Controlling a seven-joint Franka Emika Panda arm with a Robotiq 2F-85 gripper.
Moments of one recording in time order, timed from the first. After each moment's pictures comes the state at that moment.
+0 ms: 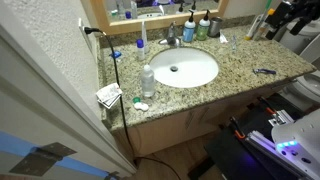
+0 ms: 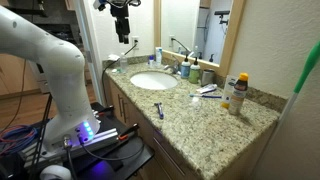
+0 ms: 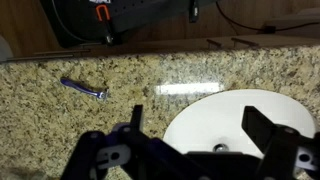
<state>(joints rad) 0.00 -0.89 0.13 -2.61 0.04 1.73 0.34</state>
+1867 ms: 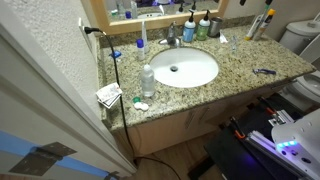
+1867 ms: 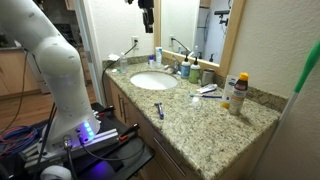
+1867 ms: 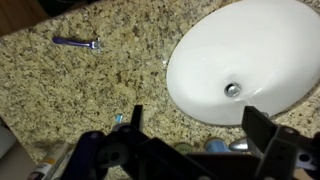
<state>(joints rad) -0.14 -0.45 0.16 -2.22 -0.01 1.82 0.51</state>
